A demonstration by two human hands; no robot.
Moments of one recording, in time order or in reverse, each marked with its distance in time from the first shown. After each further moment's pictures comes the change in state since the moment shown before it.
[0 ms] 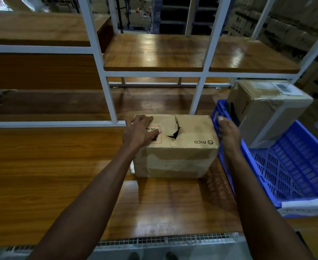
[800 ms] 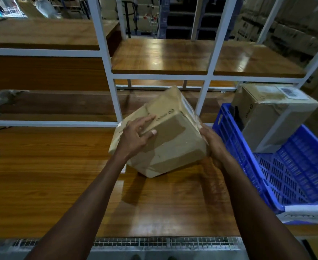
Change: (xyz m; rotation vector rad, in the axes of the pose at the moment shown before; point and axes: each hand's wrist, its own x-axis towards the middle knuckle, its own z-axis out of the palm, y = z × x) left_hand -0.045 -0.024 -0.018 -0.612 0.174 0.214; right_hand -0.023 -0.005 0.025 -0.108 -0.456 0.094
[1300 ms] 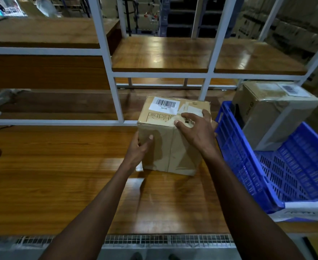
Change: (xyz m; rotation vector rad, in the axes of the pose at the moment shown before) left_hand -0.035 -0.023 0.035 -0.455 0.031 -0.351; right_hand -0.016 -0.049 0.058 -0.645 0.231 -0.140
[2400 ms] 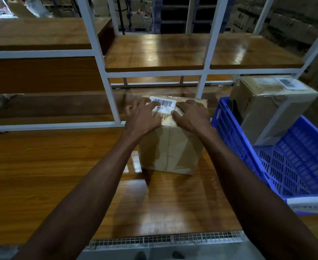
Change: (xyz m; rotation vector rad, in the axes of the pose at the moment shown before) left_hand 0.050 0.113 0.025 1.166 -0.009 0.279; right_hand 0.061 -0.011 0.002 -0.456 -0.115 -0.167
